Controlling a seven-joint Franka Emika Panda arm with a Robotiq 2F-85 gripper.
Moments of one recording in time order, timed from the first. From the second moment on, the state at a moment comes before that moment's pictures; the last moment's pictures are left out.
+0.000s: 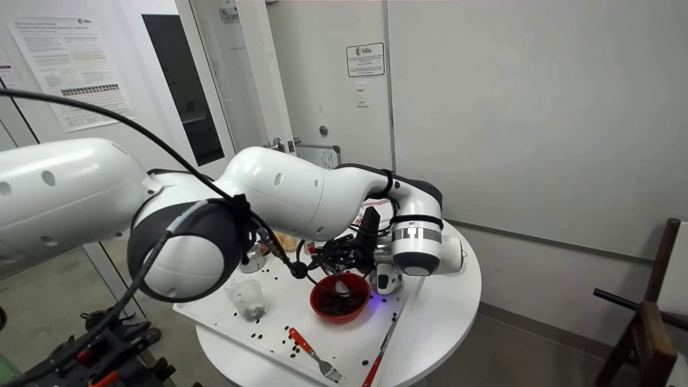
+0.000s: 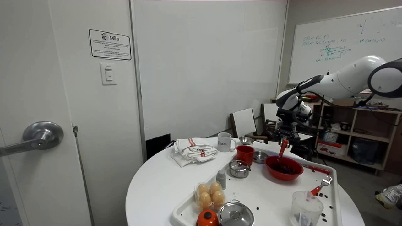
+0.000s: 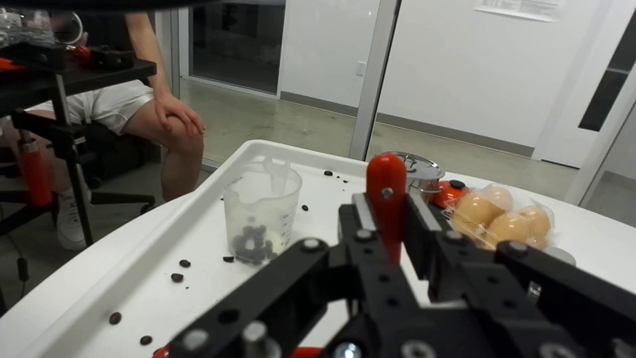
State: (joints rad) arm -0.53 1.46 -0.03 -0.77 0.91 1.07 0.54
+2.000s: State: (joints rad) arm -0.57 1.46 -0.04 -0.80 0.94 1.06 0.54
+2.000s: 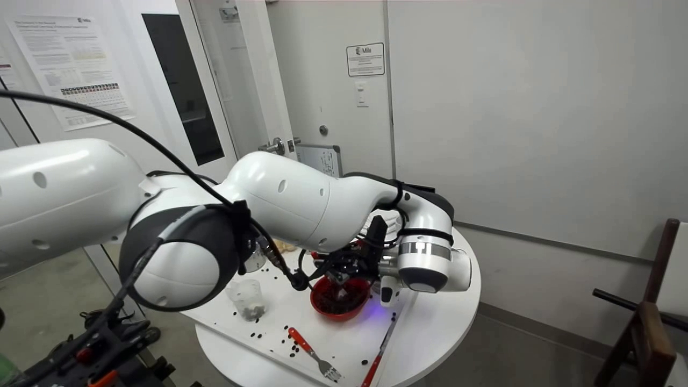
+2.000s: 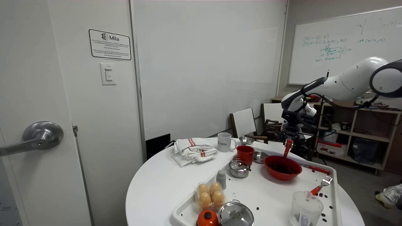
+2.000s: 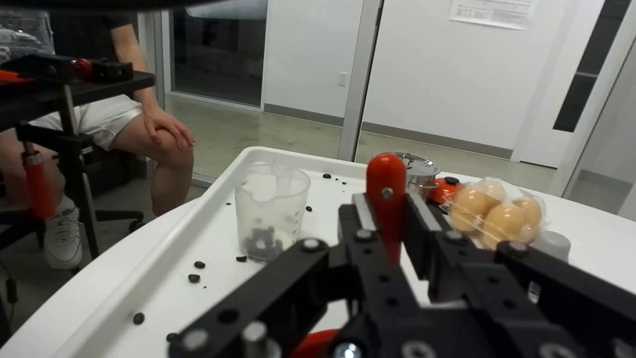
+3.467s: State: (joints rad) arm -0.48 1.47 -0.04 -0.81 0.75 1.00 0.43
